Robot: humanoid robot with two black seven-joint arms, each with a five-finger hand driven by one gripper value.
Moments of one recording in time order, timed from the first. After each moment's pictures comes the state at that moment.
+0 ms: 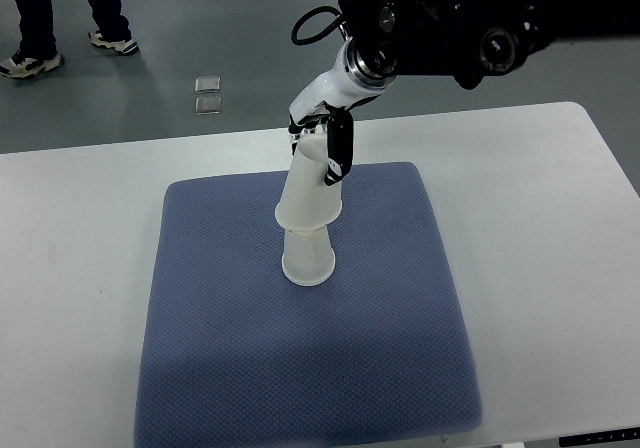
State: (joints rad) left arm -0.03 0.00 0.06 -0.28 0.12 -0.11 0.14; right arm 2.15 0.00 -0.89 1.16 -0.20 0.43 -0.02
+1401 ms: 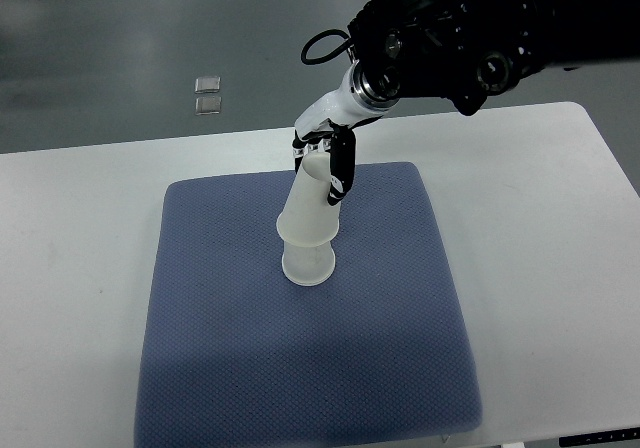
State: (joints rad) left arm -0.03 0.00 0.06 -0.28 0.12 -0.11 0.14; right arm 2.09 0.00 -0.90 1.18 -0.17 0.37 -0.01
